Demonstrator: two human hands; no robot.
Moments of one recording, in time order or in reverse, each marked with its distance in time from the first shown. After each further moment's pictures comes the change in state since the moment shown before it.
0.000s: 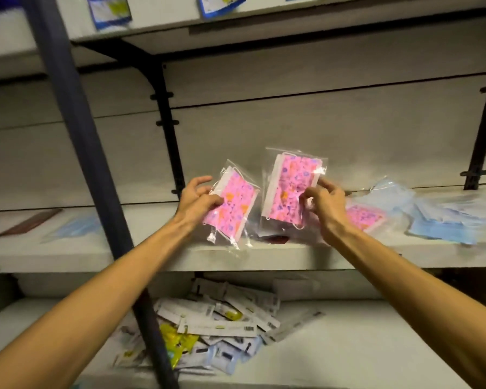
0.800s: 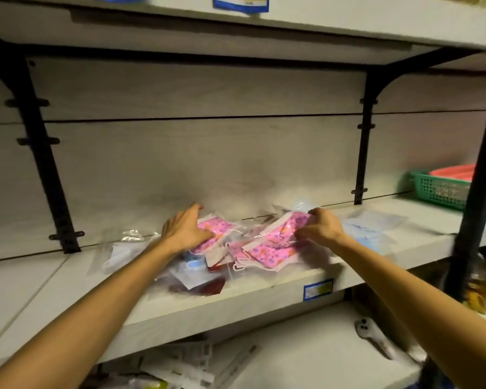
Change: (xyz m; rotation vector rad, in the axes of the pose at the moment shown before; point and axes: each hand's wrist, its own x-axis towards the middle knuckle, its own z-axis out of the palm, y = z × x) left_hand 0.119 -0.041 0.138 0.881 -0.332 0.335; right_hand 0.075 -0.005 -0.147 -1.090 0.270 0.147
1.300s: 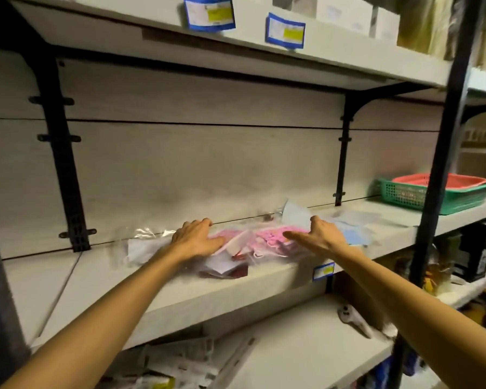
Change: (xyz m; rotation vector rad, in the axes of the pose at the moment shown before) left_hand -0.040 -0.030 -0.015 0.079 -0.160 0.169; right_hand -0.085 -0.037 0.016 -0.461 0.078 0.024
